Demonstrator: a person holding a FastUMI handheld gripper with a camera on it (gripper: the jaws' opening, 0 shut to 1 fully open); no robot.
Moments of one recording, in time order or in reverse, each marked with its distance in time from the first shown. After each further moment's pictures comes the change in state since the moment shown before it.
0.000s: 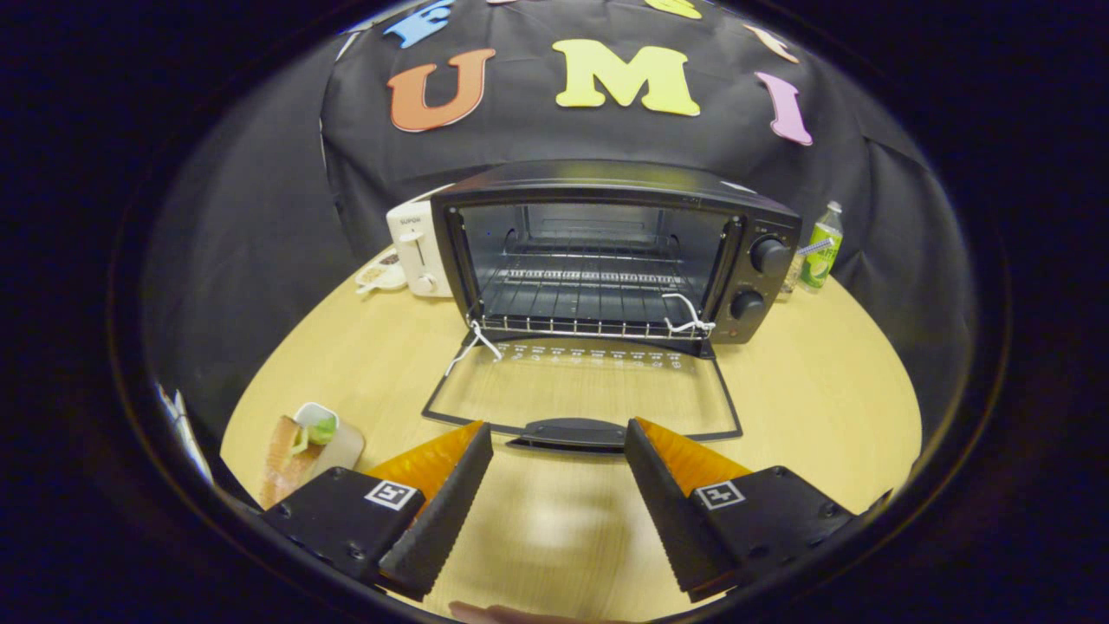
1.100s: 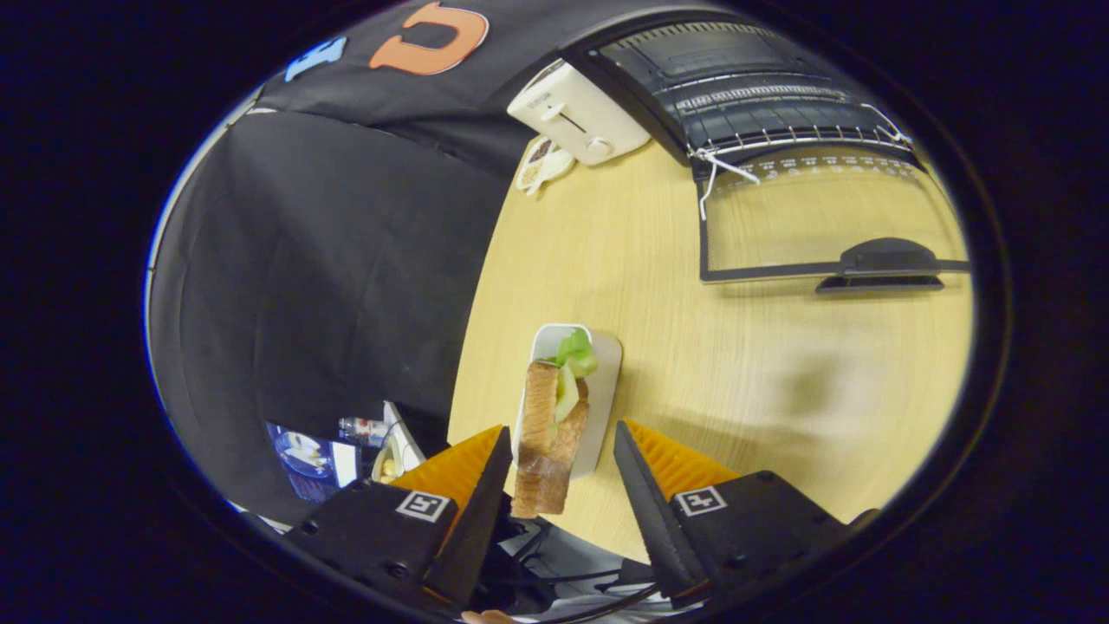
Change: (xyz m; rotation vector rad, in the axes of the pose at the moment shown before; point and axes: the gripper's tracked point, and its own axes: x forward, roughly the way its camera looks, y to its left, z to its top) arm -0.037 0.173 -0.061 0.331 0.563 0.626
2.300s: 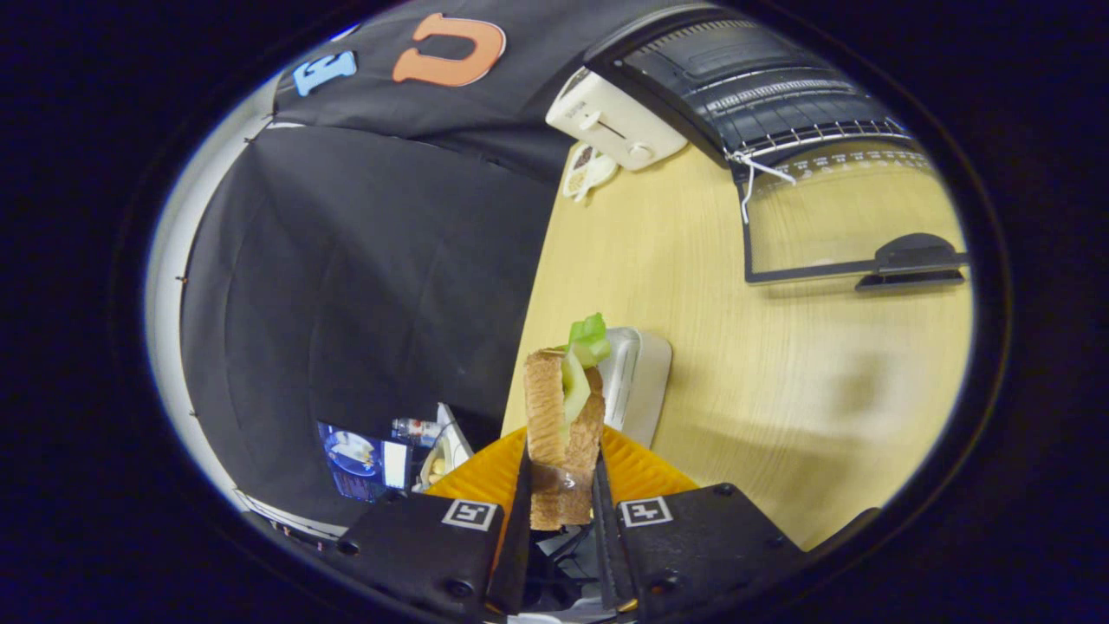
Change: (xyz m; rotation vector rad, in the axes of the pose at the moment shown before) arm -0.031 0.025 0.012 -0.054 -0.089 0.202
